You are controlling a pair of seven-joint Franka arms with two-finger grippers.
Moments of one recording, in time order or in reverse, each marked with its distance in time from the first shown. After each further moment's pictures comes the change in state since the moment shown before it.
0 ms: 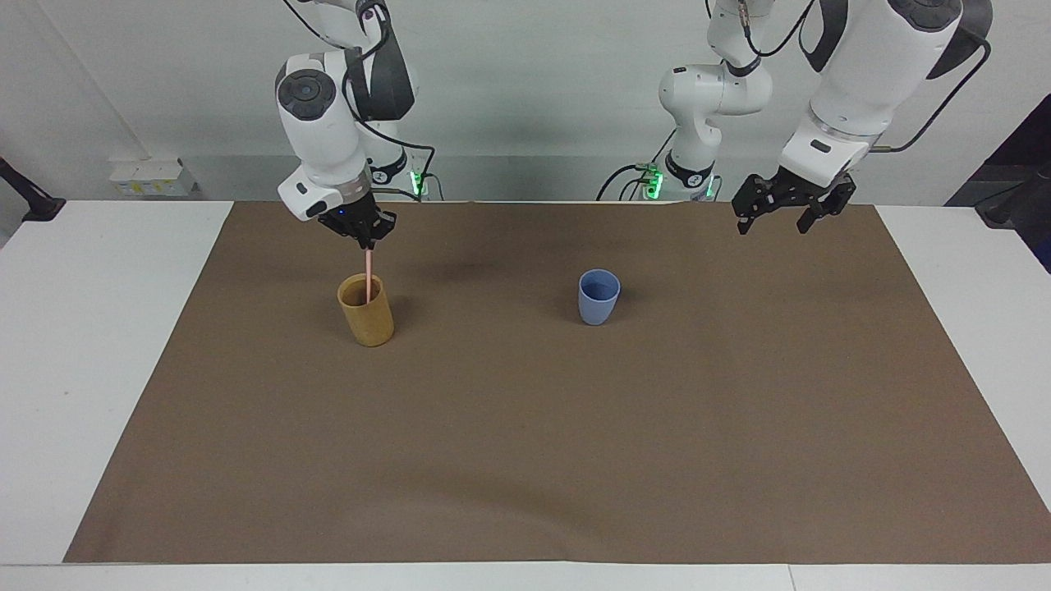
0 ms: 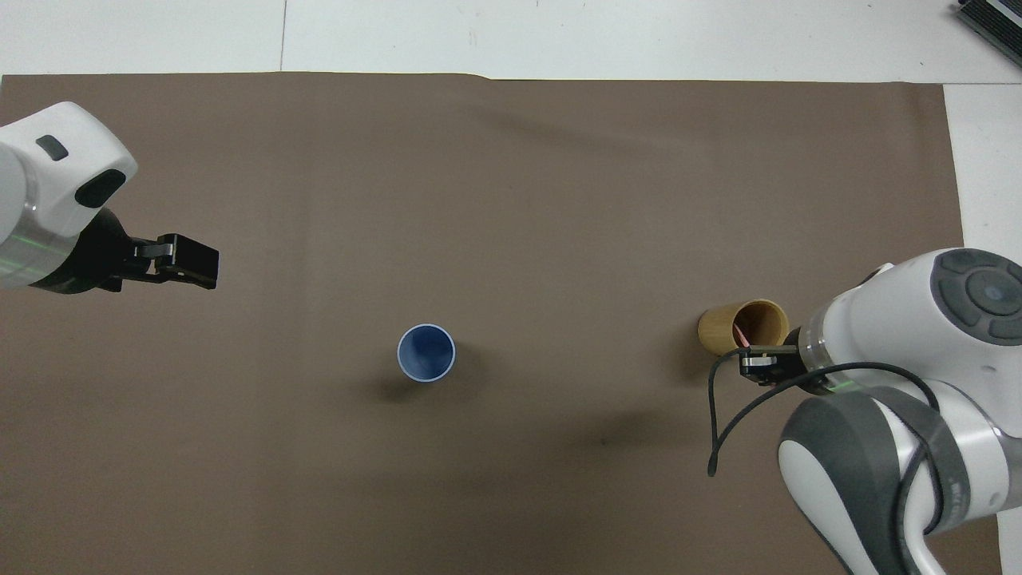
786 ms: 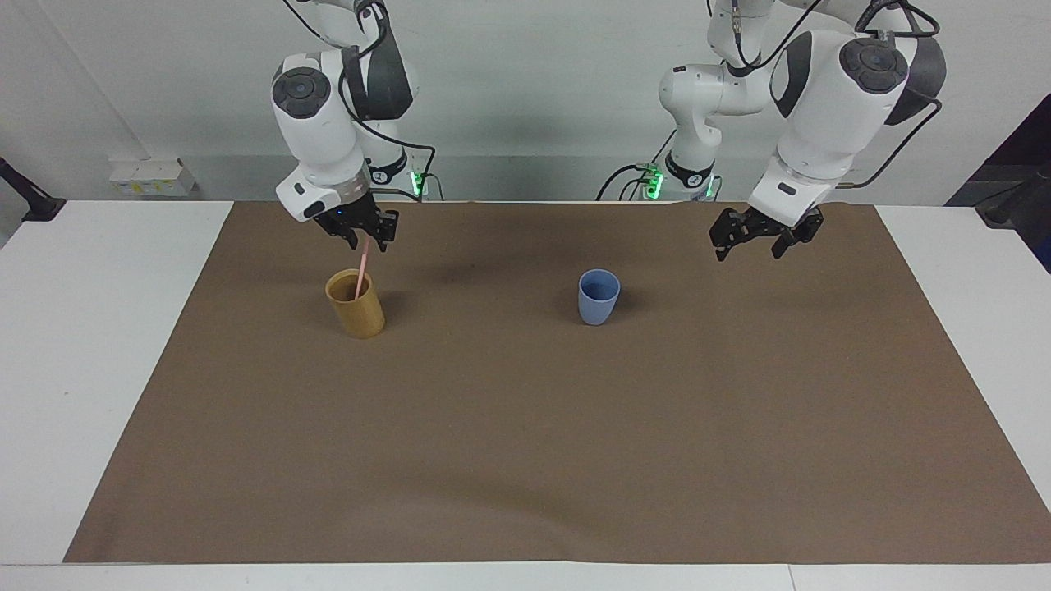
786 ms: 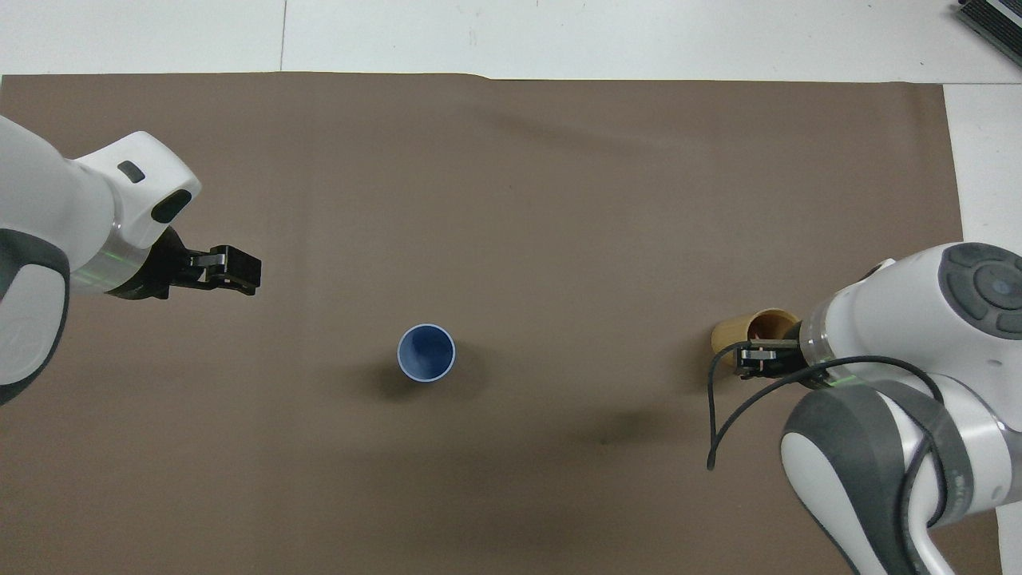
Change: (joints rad) left arm -0.023 0.005 0.000 -0.117 0.000 0.103 -0.030; right arm -0.001 0.009 -0.006 -0.001 0.012 0.012 -0.001
